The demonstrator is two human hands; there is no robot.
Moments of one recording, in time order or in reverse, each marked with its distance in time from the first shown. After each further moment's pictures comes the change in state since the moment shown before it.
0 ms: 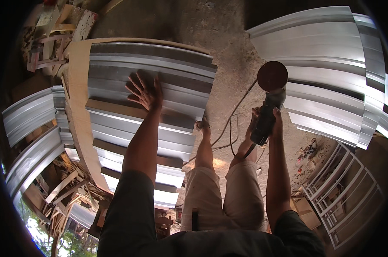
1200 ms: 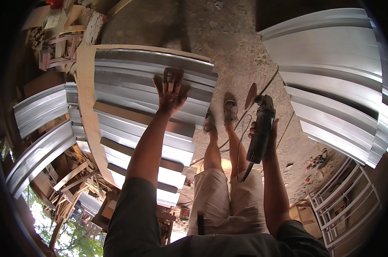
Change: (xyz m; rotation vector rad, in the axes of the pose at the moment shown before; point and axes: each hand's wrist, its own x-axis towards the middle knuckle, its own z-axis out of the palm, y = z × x) left_hand -0.011 0.047 -0.005 -0.117 -0.008 0.925; right_hand 0.009 0.027 -0.009 0.388 0.164 0.379
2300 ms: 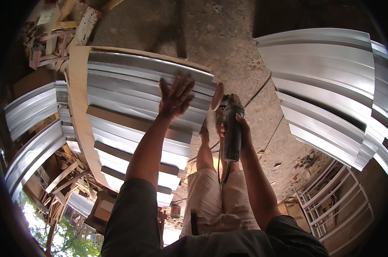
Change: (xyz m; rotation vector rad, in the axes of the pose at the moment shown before) left_hand 0.019 0.007 -0.009 -0.089 -0.196 0.117; right_hand 0.049 0.039 0.088 -0.112 0.034 0.232
